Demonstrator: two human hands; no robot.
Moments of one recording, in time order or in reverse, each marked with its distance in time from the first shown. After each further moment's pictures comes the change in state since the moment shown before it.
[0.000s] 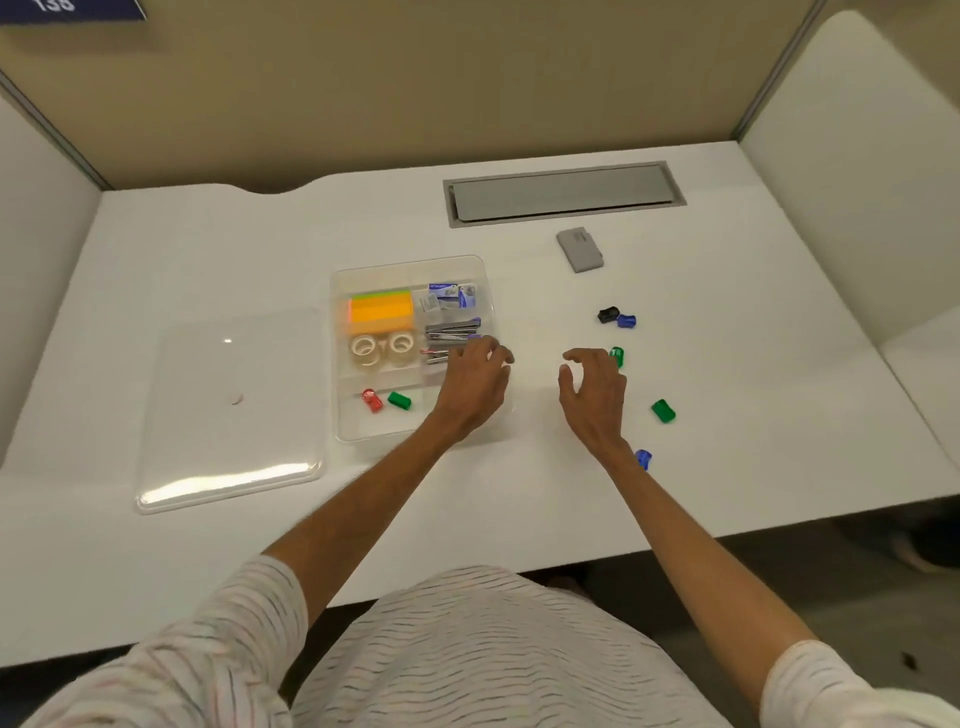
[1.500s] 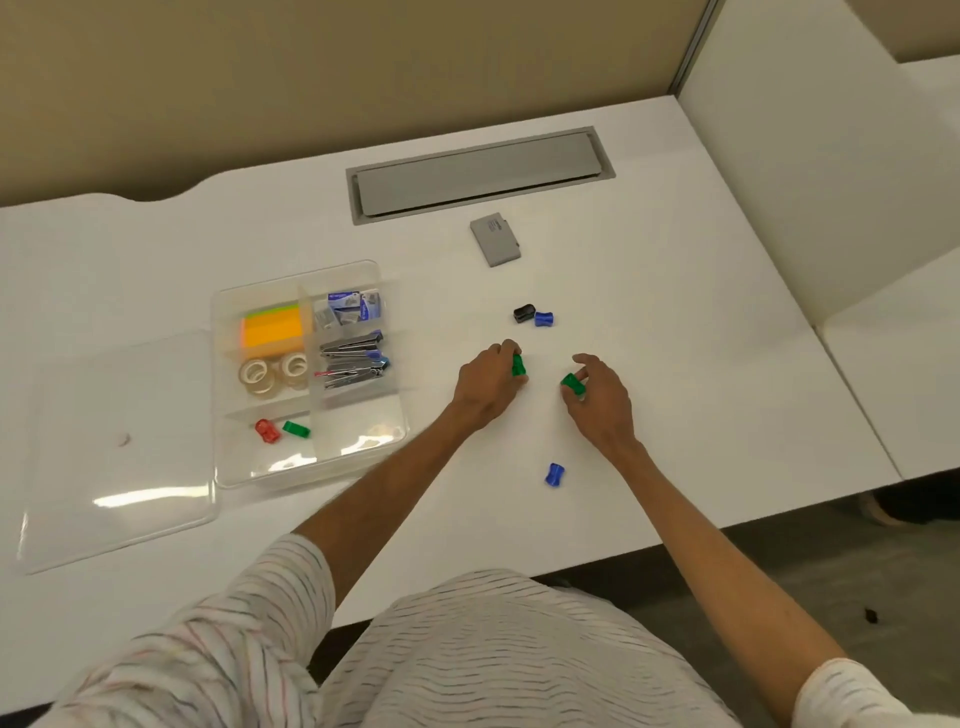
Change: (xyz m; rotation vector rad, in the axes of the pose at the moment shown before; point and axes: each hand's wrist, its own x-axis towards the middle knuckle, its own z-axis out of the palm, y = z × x) left_hand 0.096 0.122 0.079 -0.169 -0.343 -0.178; right_hand 0.048 0.133 -0.075 -0.002 -0.284 0.241
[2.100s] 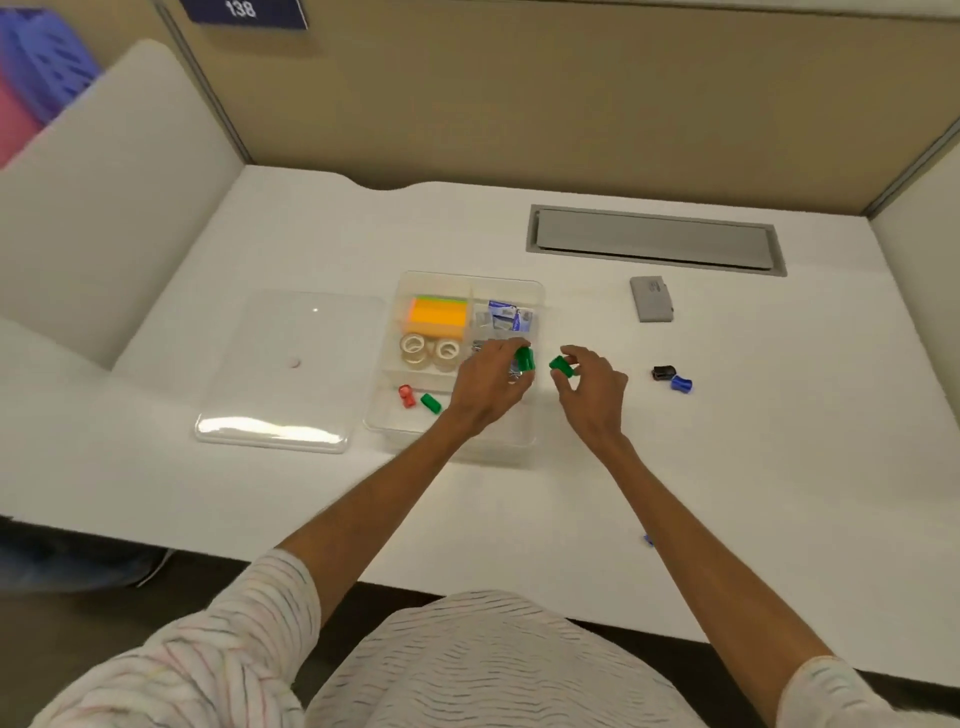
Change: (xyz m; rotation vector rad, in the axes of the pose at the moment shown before) left_hand -0.096 -0.116 -0.096 -0.105 0.512 -0.107; right_hand 0.002 -0.170 0.091 -0.002 -0.018 -0.408
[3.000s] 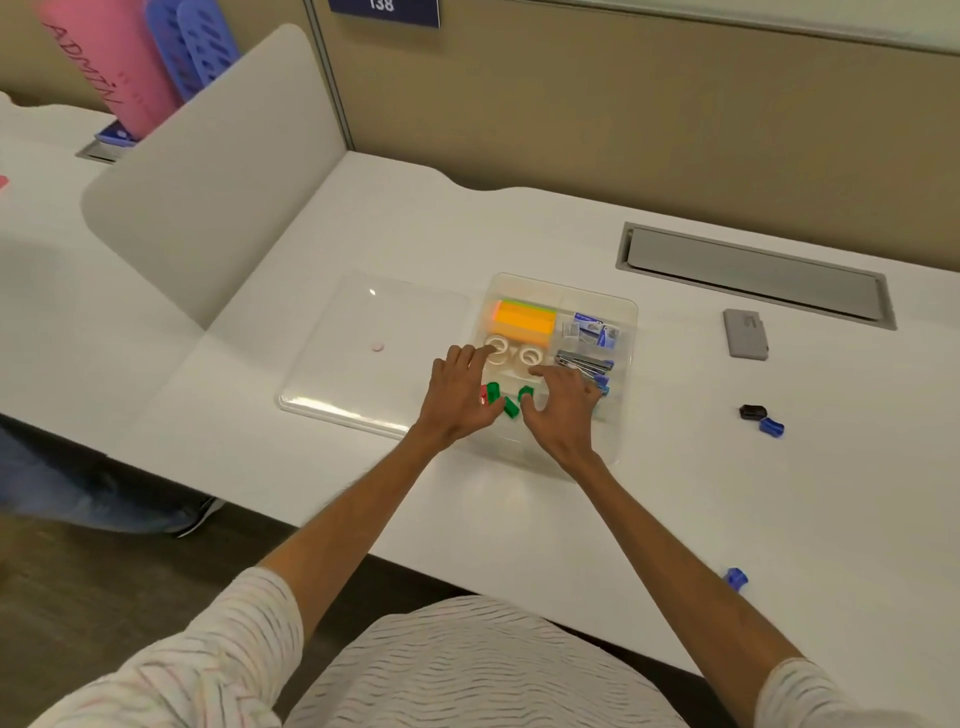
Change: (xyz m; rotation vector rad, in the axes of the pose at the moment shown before) left_hand -0.057 -0.125 -0.071 0.256 0.044 -0.101; right_hand -0.028 -0.101 0.101 -0.002 -0.122 -0.200
